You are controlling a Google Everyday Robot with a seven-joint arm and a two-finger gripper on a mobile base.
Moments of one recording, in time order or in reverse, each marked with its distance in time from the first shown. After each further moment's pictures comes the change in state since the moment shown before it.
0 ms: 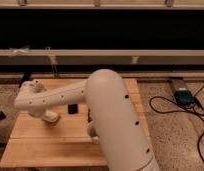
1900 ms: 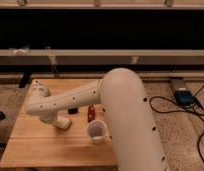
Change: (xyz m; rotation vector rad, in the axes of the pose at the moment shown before) arm 0.085 0.004 -0.011 -0.014 0.107 0.064
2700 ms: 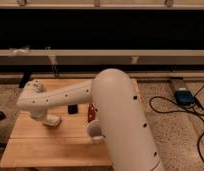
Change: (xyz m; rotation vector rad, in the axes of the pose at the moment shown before) arm -0.054 0.024 -0.009 -0.073 -0.101 -0.145
